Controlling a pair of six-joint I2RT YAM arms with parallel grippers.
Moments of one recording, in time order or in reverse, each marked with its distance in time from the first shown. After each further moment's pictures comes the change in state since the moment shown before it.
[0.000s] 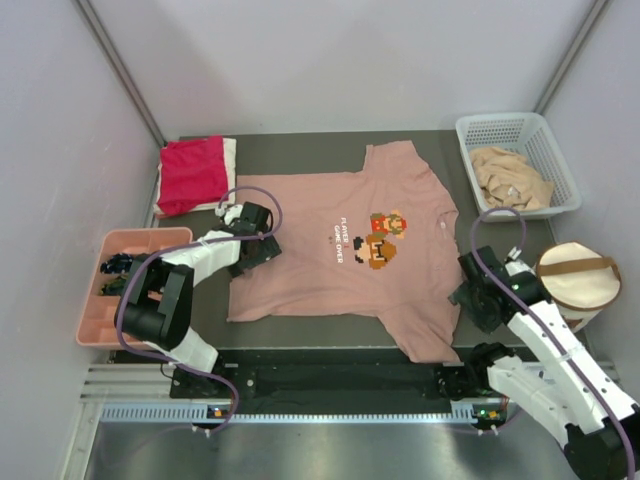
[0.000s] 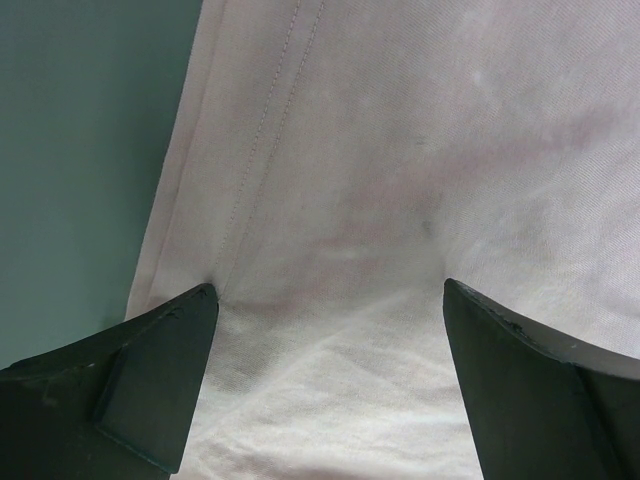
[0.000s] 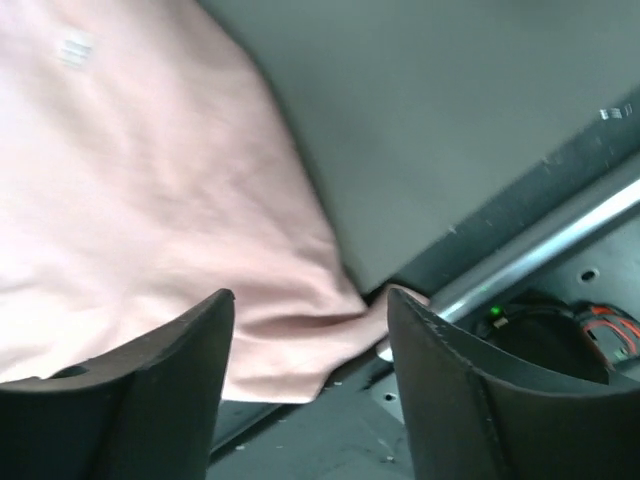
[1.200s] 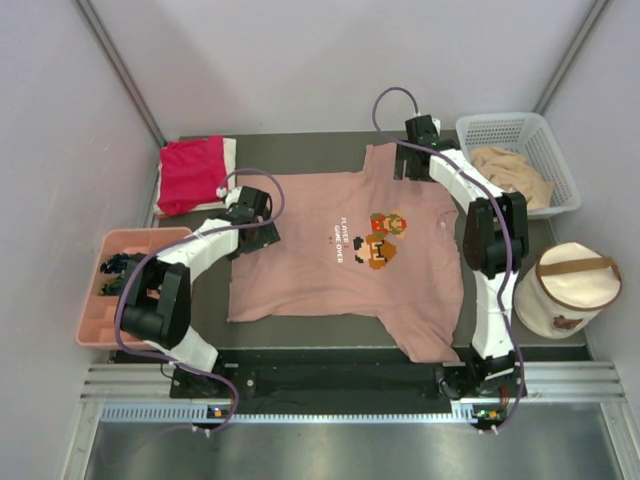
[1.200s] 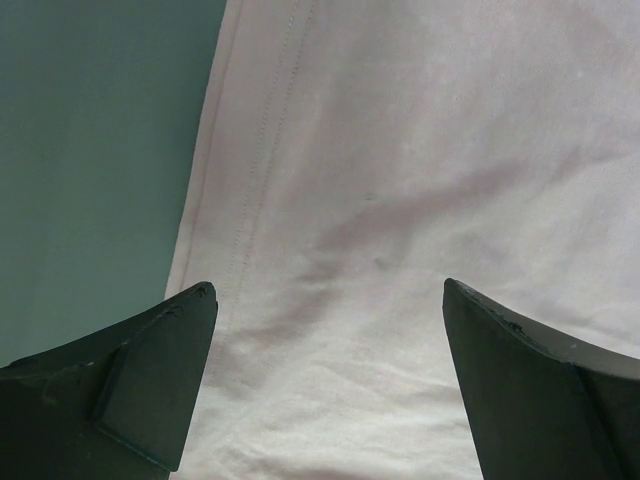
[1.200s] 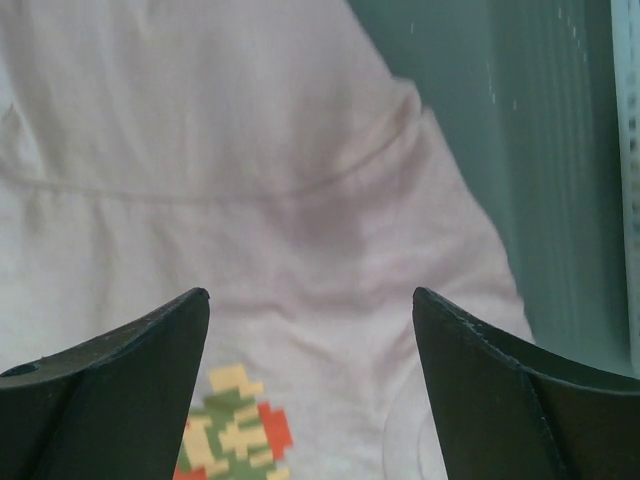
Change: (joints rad) left arm 0.011 0.002 0.135 -0.062 -0.032 0.117; right arm -0.103 1.335 1.120 0.600 -0.033 -0.853
